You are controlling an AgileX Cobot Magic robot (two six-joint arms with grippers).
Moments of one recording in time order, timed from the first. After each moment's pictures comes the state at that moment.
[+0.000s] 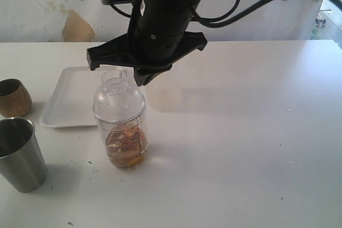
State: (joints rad) left arm 0.10 0.00 0.00 0.14 0.24 -0.05; right arm 0.67 1.80 -1.71 0.00 1.08 0.31
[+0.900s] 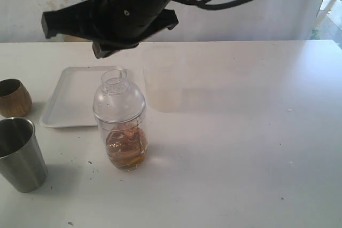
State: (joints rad) left arm 0.10 0.00 0.00 0.14 0.24 -0.05; right arm 0.72 1.76 -1.72 0.08 0.88 0.26
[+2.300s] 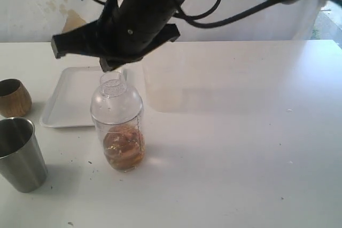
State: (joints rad) left arm 0.10 0.00 0.00 0.14 0.24 -0.05; right arm 0.72 1.77 -1.69 0.08 0.87 0.23
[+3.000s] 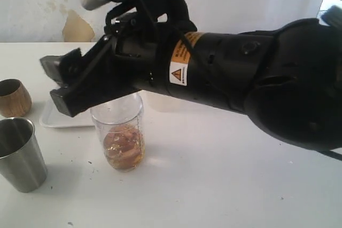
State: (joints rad) left arm 0.10 0.00 0.00 0.14 0.25 -0.05; right arm 0.84 1.38 -0.97 -0.21 -0.14 0.23
